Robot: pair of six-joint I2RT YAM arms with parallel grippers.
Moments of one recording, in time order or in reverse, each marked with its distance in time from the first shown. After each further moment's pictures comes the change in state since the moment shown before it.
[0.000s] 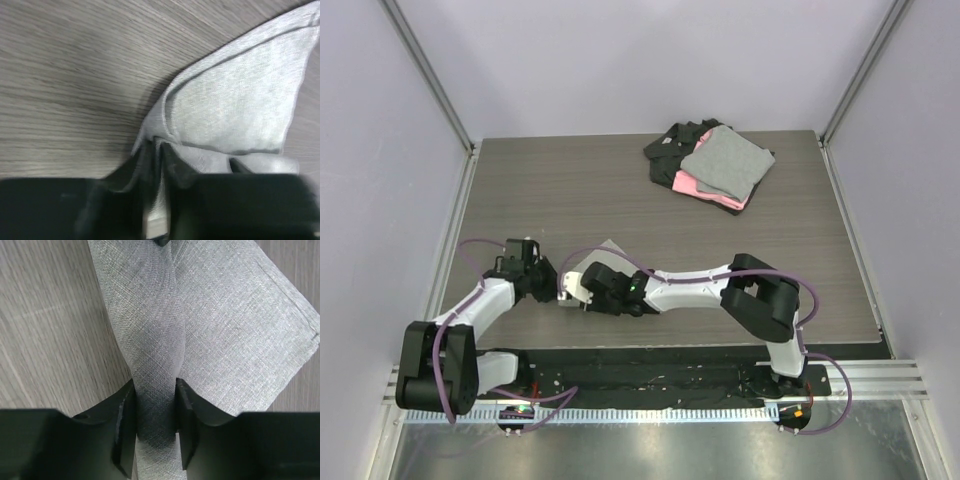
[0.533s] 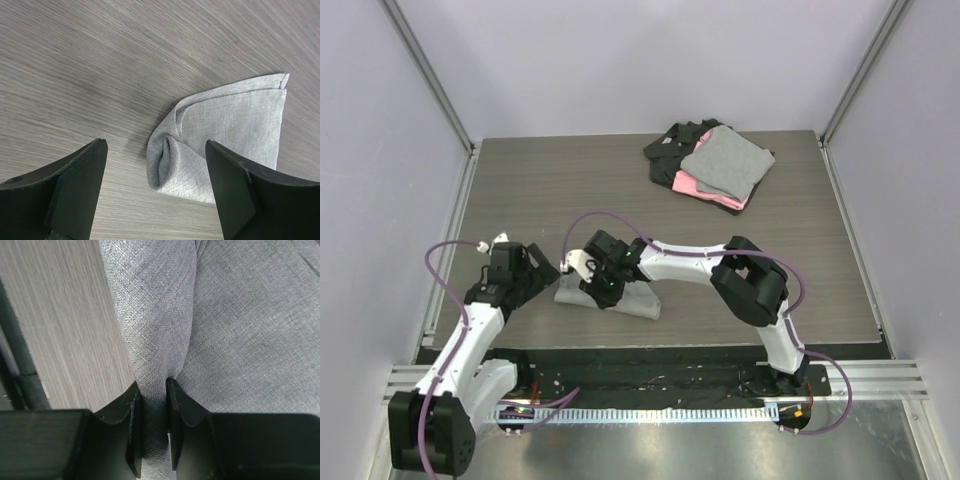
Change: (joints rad) left arm 0.000 -0.308 0.020 -0.164 -0.274 -0.011; right arm -0.136 0.103 0.203 -0.237 -0.441 0.104
